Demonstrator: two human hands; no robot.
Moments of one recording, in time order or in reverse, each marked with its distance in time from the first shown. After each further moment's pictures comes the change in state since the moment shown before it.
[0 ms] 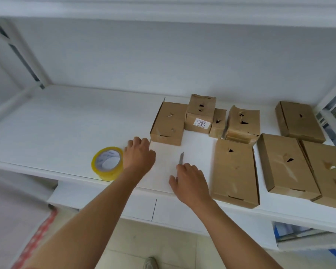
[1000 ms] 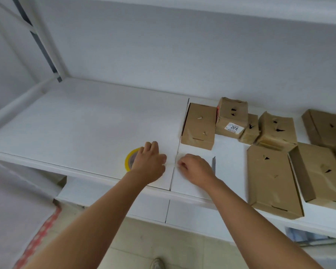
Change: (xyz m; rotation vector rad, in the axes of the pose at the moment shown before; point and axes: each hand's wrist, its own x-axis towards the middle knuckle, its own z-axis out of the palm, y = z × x) left_hand 0.012 -0.101 -0.006 0.265 -0.173 0.381; right_hand 0.089 -0.058 0.031 0.157 -0.094 -0.143
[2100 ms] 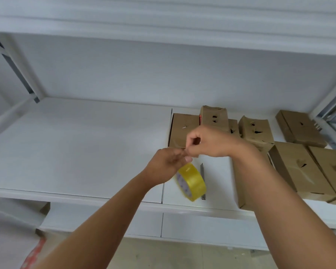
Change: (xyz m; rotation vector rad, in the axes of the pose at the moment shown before) left_hand 0.012 0.051 -0.069 -1.214 0.001 0.209; right_hand -0.016 -0.032 -0.173 0.196 -0.142 -0.009
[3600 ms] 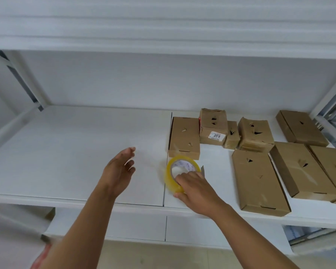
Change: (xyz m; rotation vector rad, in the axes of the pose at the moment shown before) left_hand -0.033 -0.072 -0.076 -0.976 0.436 -0.346; right_hand -0.023 0.059 0.152 -0.321 0.316 -0.211
